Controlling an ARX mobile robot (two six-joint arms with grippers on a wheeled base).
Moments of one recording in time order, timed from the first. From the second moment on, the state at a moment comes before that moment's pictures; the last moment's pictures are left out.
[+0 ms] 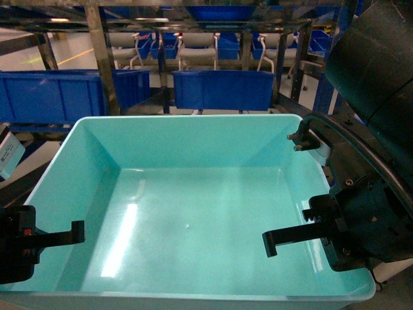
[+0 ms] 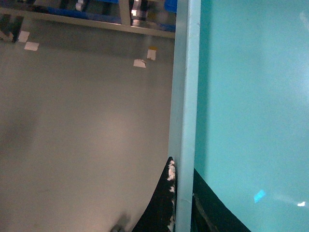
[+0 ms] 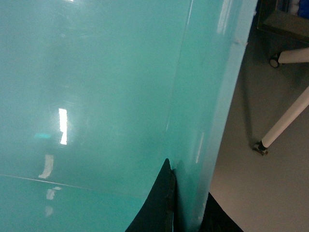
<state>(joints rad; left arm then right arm) -0.22 1.48 0.49 0.20 -0.18 -0.29 0.48 1.69 0.92 -0.31 0.19 0.23</state>
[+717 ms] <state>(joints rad) -0.22 1.48 0.49 0.20 -0.18 -0.29 0.48 1.69 0.92 -0.31 0.19 0.23</state>
